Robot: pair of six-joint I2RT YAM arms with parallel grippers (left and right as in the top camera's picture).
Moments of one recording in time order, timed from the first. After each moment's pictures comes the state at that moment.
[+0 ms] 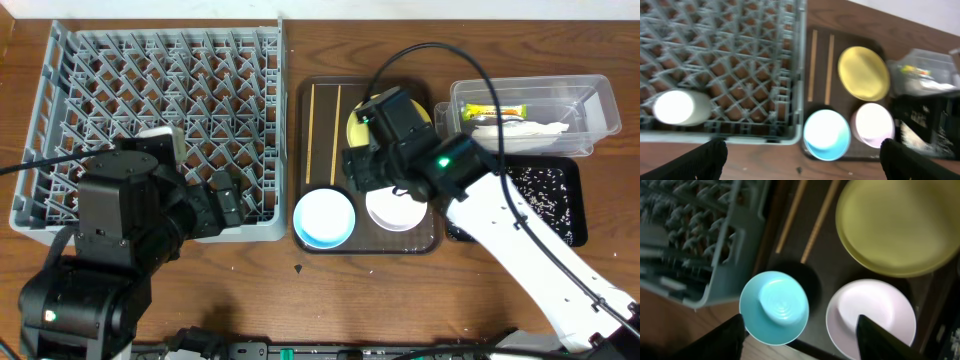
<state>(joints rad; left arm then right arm) -0.20 0.95 1.41 -1.23 0.07 -0.38 0.62 1.54 1.43 -0.93 -0.03 0.44</state>
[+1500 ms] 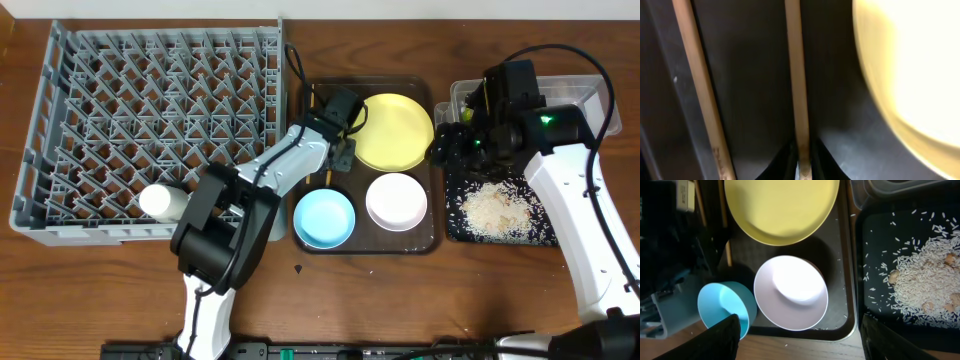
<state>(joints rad) -0.53 2.11 1.45 -0.59 -0.07 -0.31 0.16 1.54 1.41 -1.12 -0.23 0.42</state>
